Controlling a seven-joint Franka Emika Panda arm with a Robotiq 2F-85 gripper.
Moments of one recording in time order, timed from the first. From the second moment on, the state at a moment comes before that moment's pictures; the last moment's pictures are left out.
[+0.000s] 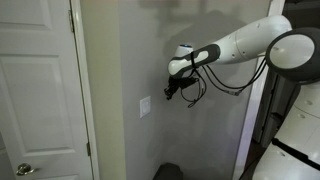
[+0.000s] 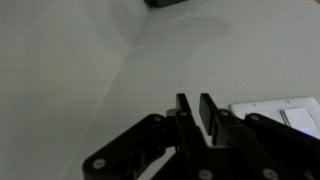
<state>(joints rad) 0.00 -0.15 -0.07 -2.09 -0.03 2.34 -0.28</state>
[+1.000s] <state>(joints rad) 0.02 0.05 -0.04 -1.87 0.20 2.26 -0.59</state>
